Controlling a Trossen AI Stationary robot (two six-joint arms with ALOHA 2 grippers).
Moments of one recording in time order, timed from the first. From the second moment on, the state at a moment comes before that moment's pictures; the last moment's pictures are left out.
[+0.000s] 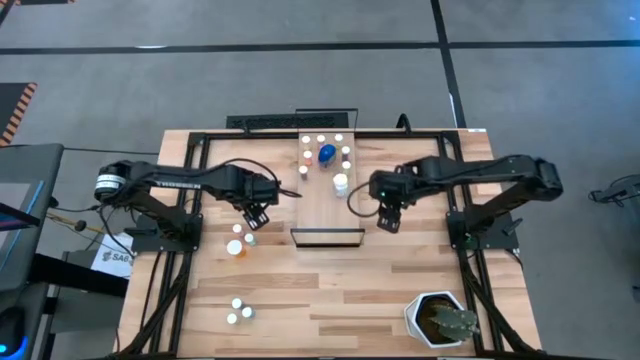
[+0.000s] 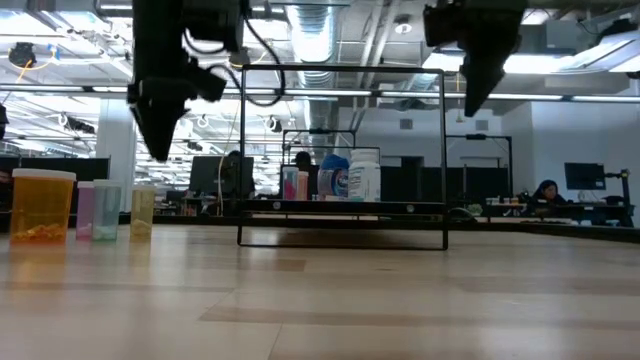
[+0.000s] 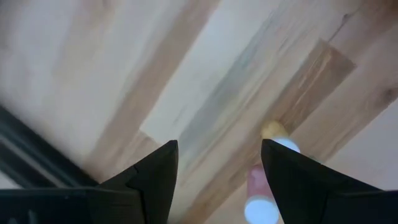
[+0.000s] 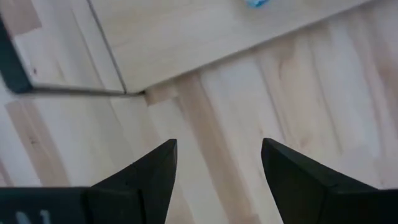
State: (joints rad) left arm 0.10 1.43 1.05 -1.17 -0.24 -0.53; right arm -0.02 1.39 1.25 -1.11 0.10 0.35
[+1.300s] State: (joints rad) left arm 0.03 1.44 0.98 -1.04 -0.15 -0.76; right arm 0.06 1.45 1.21 -1.06 0.11 0.39
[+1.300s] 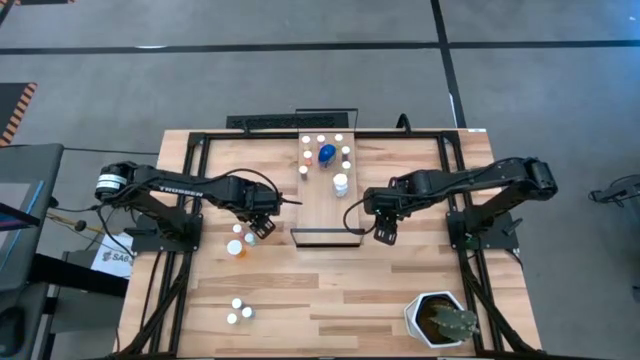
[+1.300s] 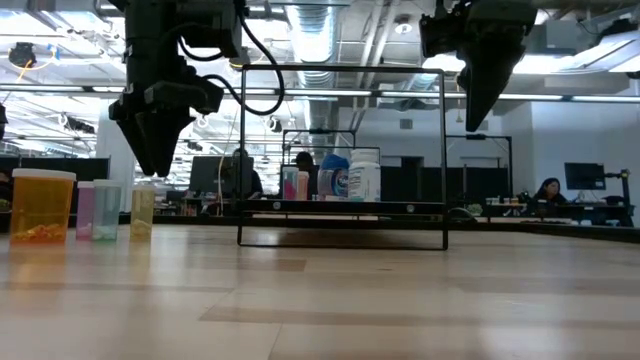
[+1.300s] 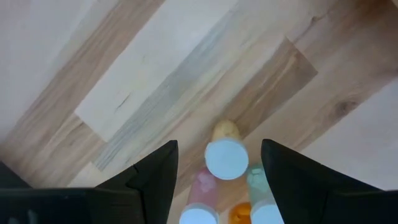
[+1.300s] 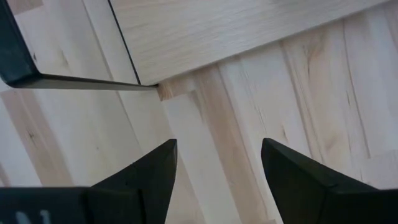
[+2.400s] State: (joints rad) left arm -0.01 1.44 0.83 -0.90 -0.15 -0.91; right arm 0.04 1.45 1.21 -1.04 0.11 0.36
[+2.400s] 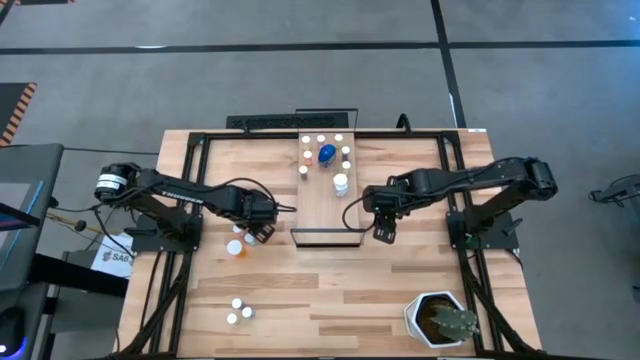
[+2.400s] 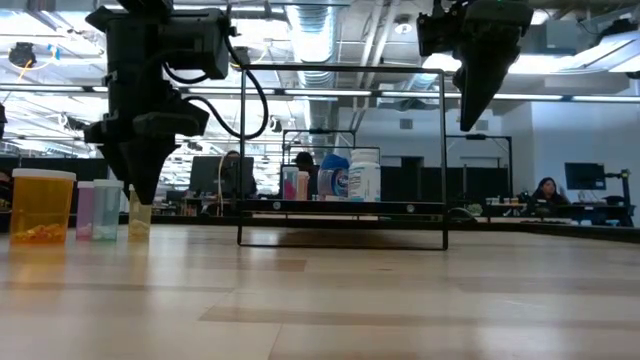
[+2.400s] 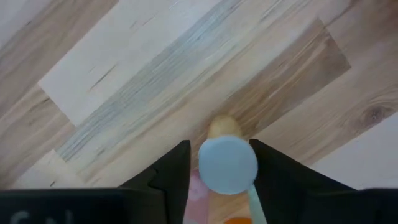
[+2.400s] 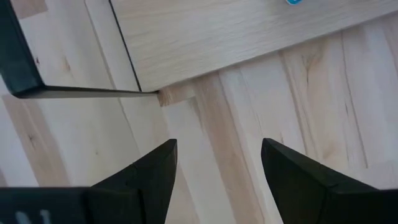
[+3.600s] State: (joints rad) left arm 0.26 1.45 1.09 -0.59 -0.13 -0.41; right arm 0.04 1.45 1.21 -1.06 0.14 0.26
